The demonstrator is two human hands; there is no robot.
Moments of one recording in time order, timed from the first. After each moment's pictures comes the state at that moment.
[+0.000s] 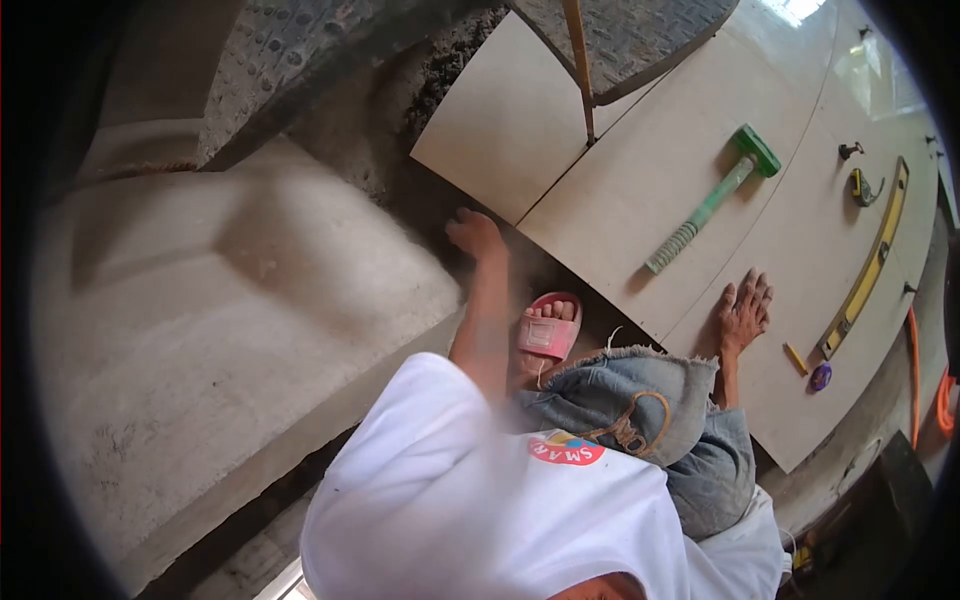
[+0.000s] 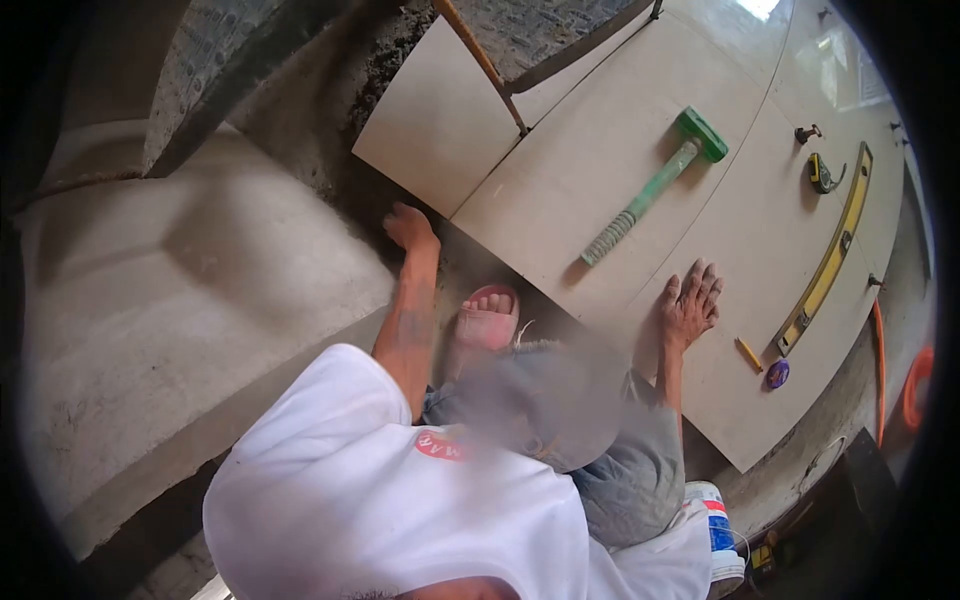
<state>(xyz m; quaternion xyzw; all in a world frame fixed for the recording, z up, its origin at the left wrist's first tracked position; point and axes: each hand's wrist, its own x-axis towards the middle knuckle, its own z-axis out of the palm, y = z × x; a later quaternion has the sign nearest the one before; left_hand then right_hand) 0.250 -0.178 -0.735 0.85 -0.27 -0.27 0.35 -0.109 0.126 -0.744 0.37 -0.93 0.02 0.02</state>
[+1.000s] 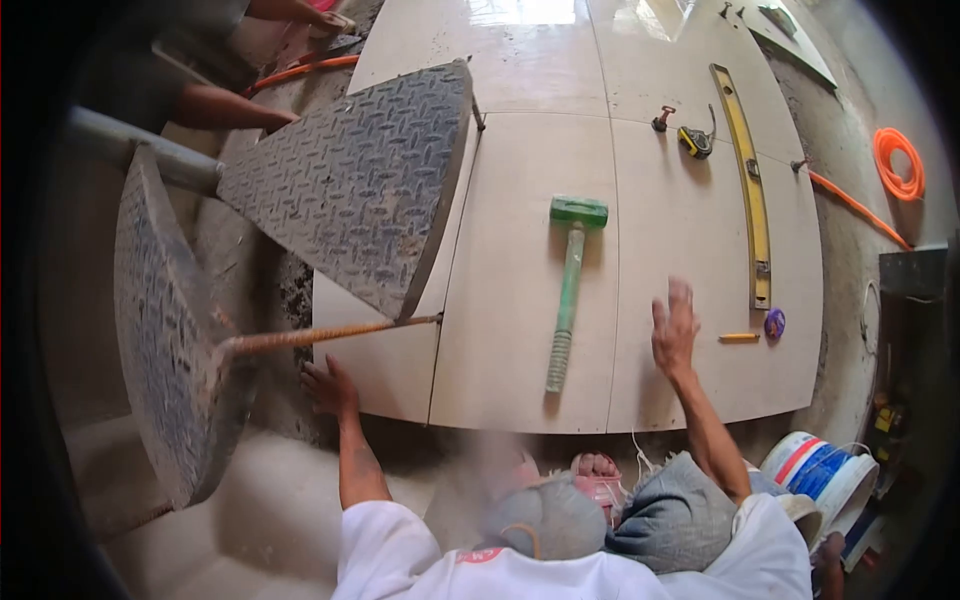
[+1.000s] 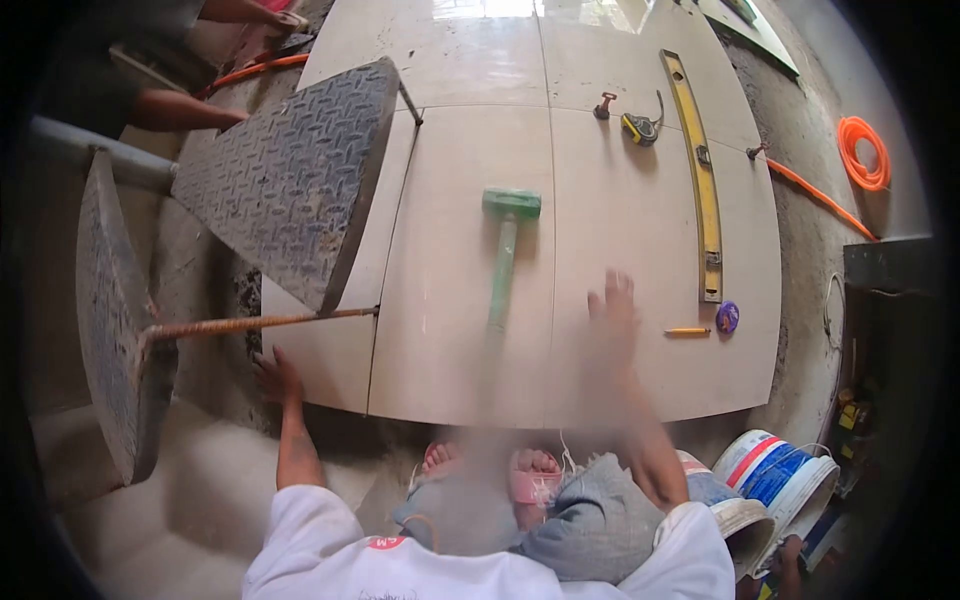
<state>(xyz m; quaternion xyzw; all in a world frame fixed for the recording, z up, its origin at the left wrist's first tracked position) 0.277 -0.345 -0.738 0.74 -0.67 0.09 -0.01 -0.149 0.082 -0.699 0.18 -0.96 0.20 -0.06</state>
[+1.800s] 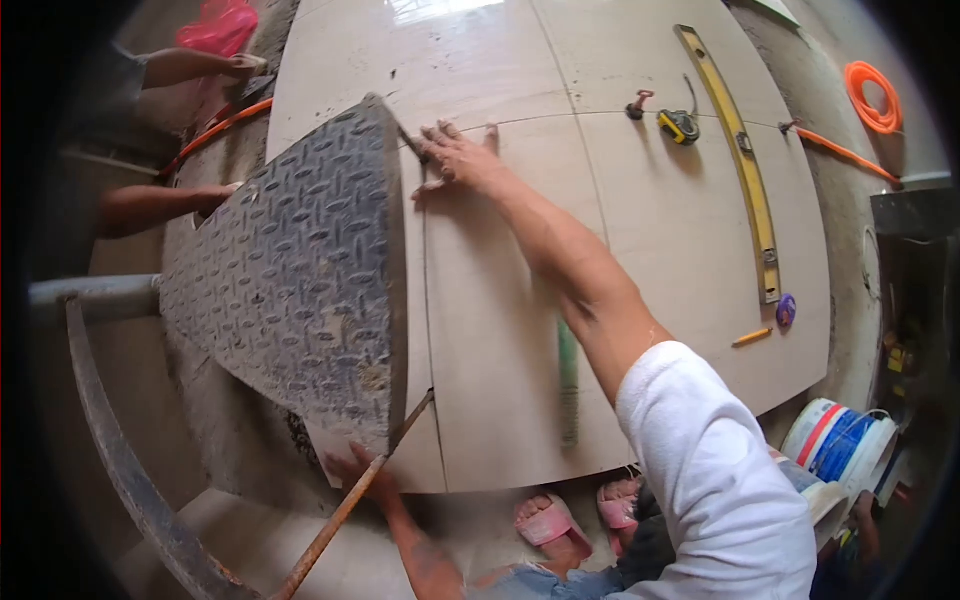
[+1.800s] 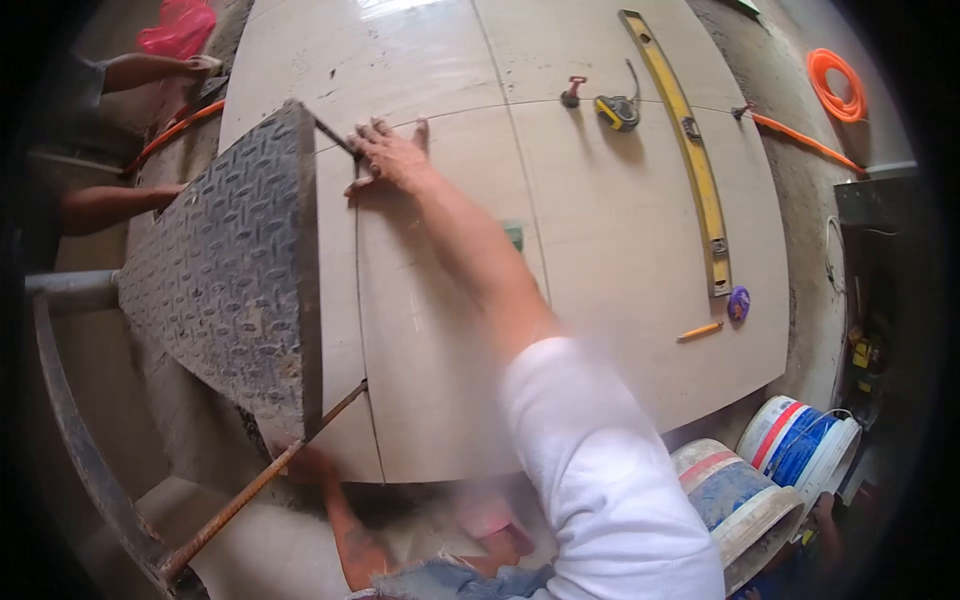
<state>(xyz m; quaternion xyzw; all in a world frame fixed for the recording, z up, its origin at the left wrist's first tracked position) 0.278 -0.307 -0.762 0.58 -0.80 0.16 0.06 -0.307 -0.304 -0.708 0.49 -0.85 0.14 -0.14</state>
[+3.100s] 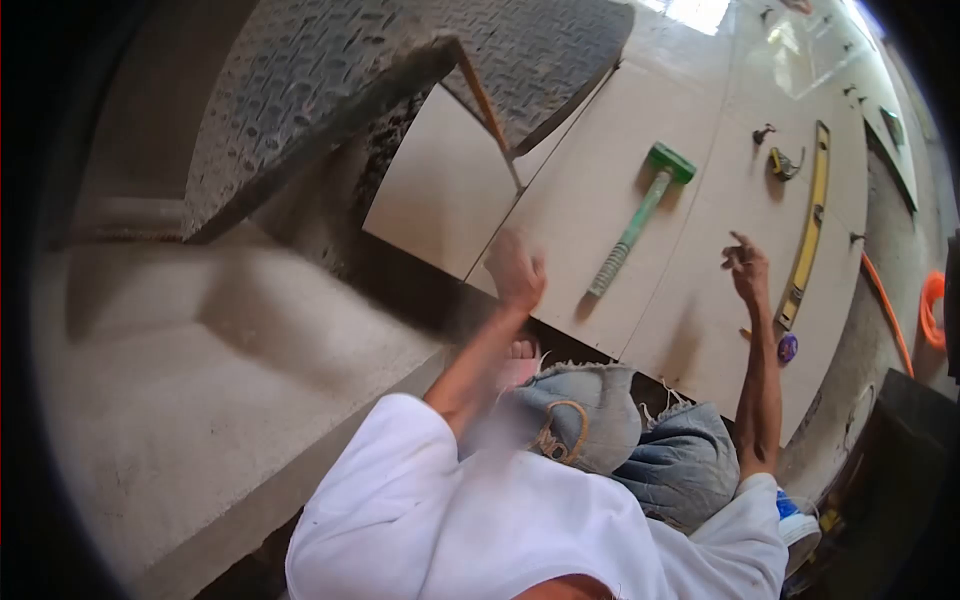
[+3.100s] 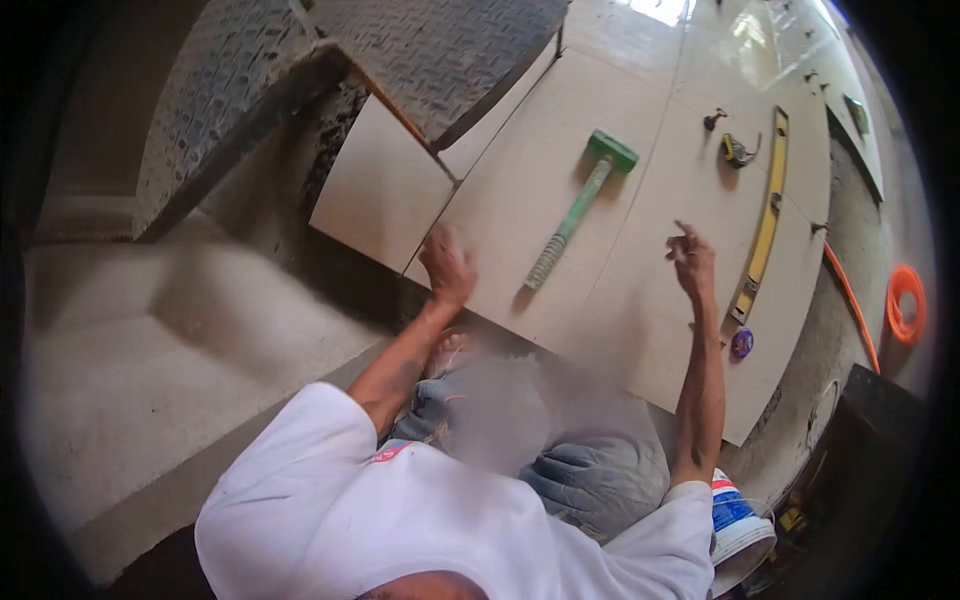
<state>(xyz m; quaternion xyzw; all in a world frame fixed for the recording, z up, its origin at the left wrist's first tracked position) 0.108 -0.160 -0.786 0.50 -0.83 -0.12 0.21 -0.261 0.059 -0.718 0.34 -0.85 0.37 -0.19</state>
